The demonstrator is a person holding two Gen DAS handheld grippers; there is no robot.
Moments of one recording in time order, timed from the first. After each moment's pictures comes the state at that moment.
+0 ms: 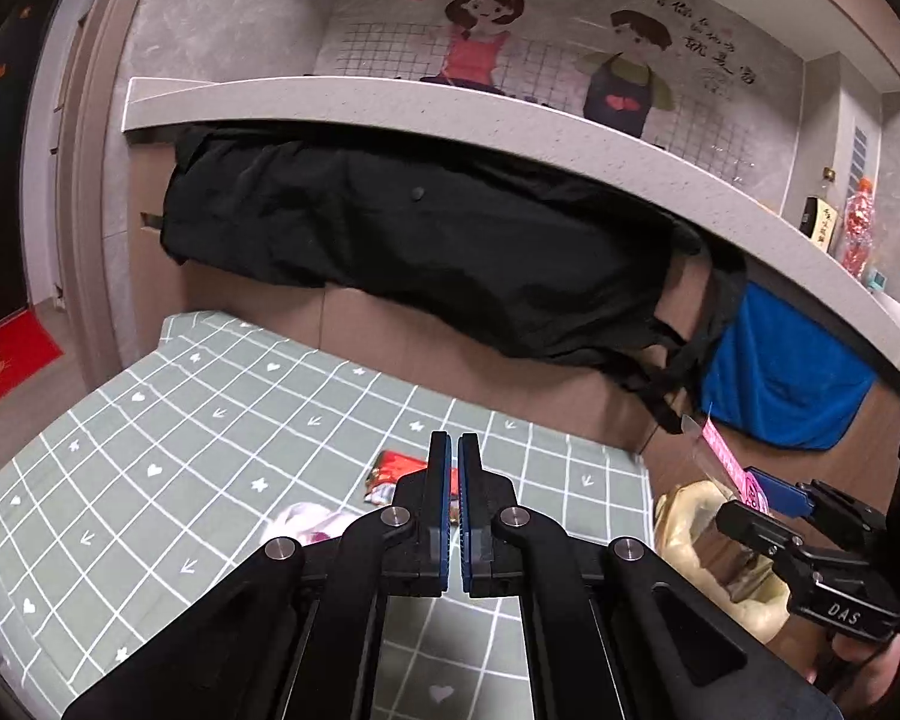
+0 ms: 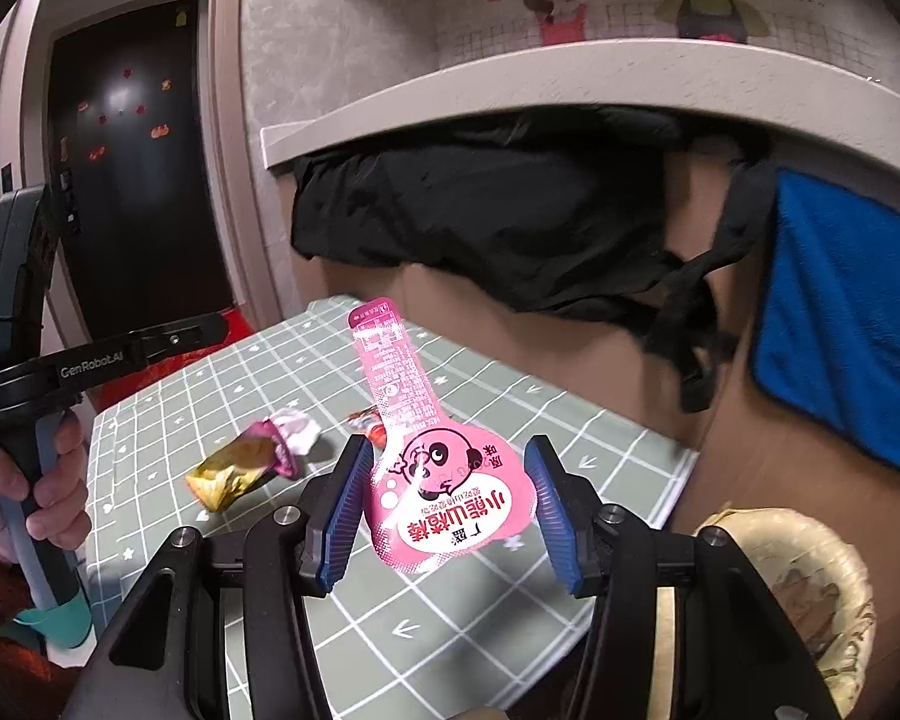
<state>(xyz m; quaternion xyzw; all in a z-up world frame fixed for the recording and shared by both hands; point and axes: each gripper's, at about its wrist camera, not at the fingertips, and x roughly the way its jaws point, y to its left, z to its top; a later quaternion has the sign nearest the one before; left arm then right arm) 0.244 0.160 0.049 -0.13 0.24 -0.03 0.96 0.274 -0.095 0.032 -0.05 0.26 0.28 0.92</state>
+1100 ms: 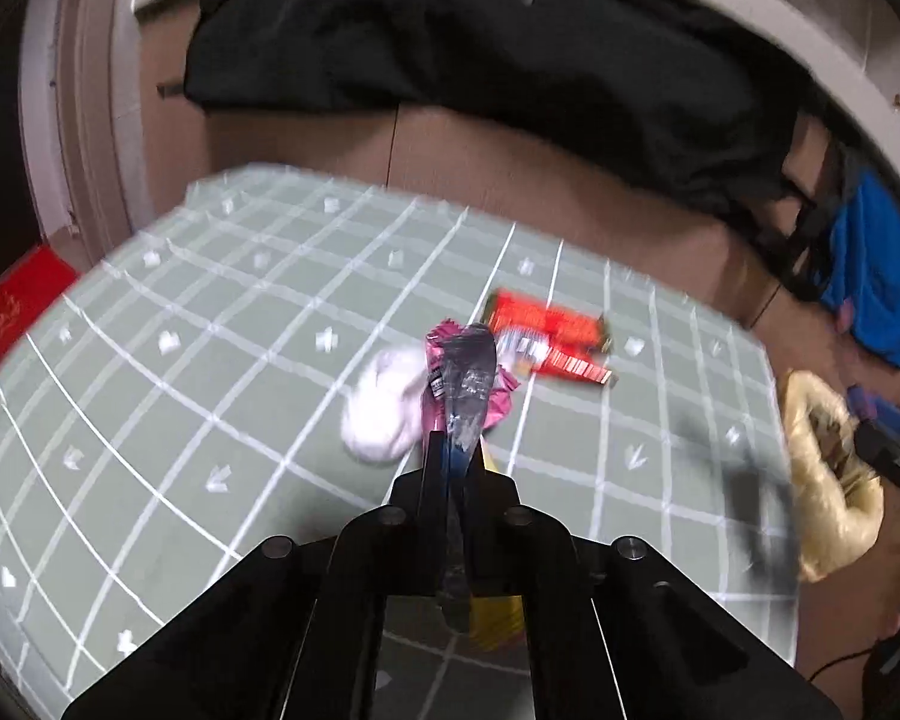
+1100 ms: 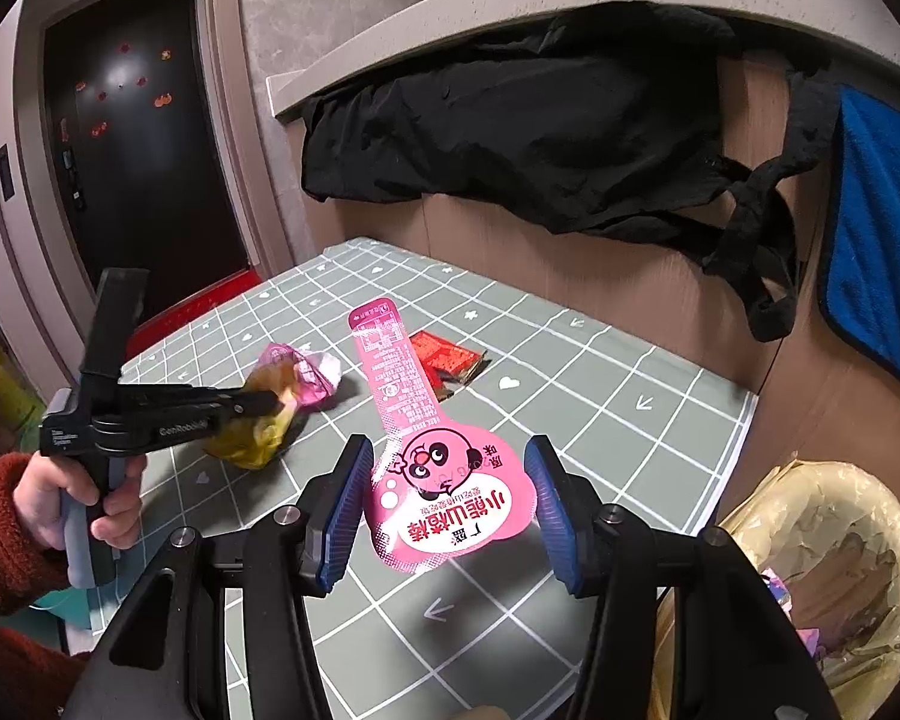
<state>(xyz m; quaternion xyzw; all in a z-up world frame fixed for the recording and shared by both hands) 0.276 0.197 -0.053 -0.11 0.37 0.00 0.92 0.287 -0.065 -0.014 -0.05 0.31 0.30 0.90</state>
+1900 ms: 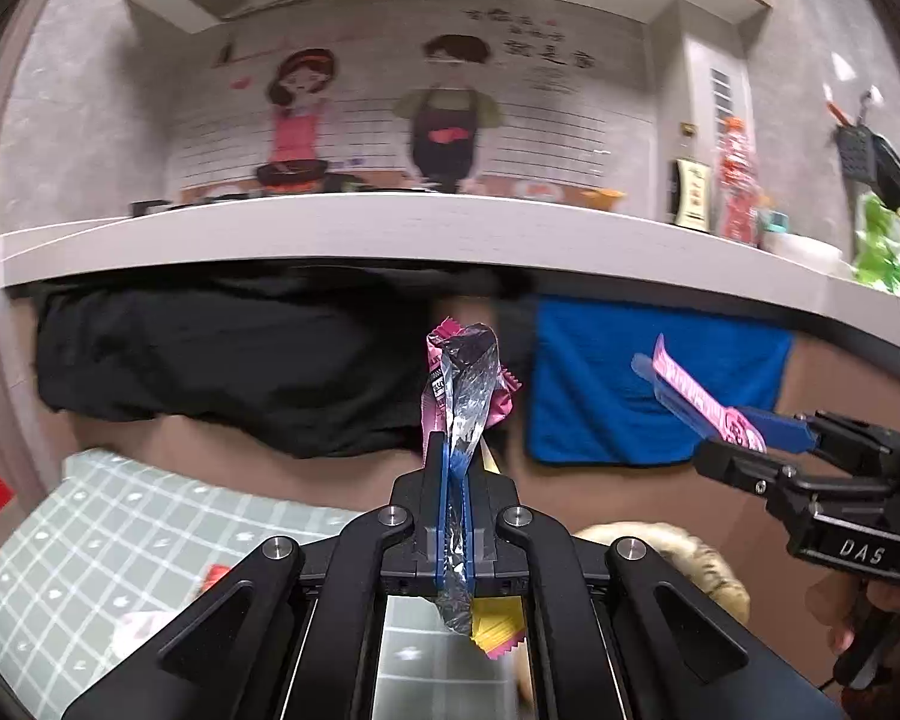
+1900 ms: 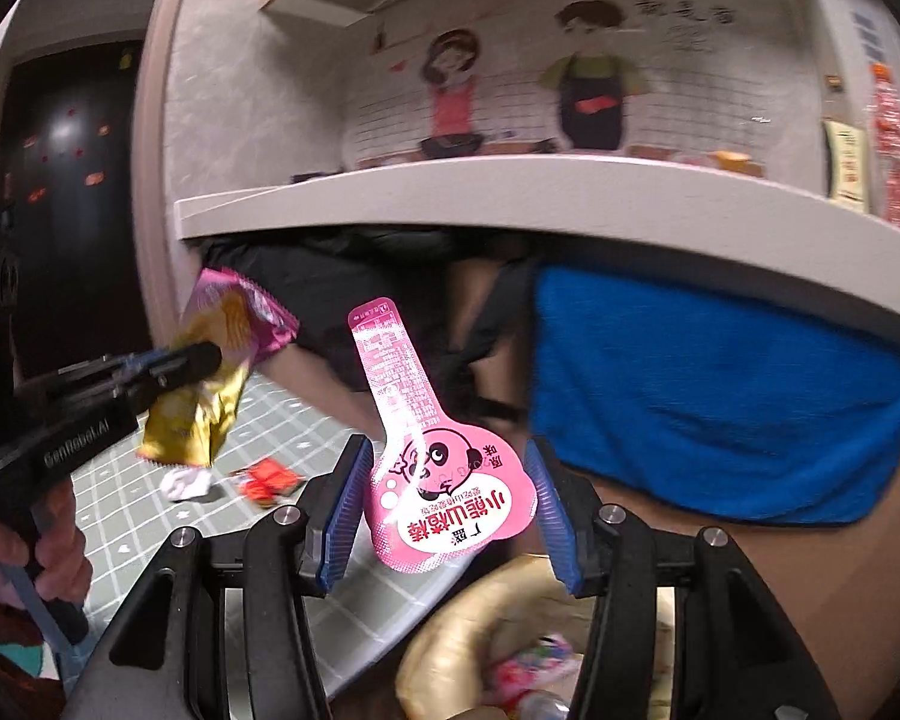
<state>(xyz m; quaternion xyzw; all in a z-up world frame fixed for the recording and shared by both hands) 0.267 -0.027 0.101 -0.02 0.16 -0.13 0.98 0.264 -0.223 0.094 -0.04 0.19 0.17 0.97</state>
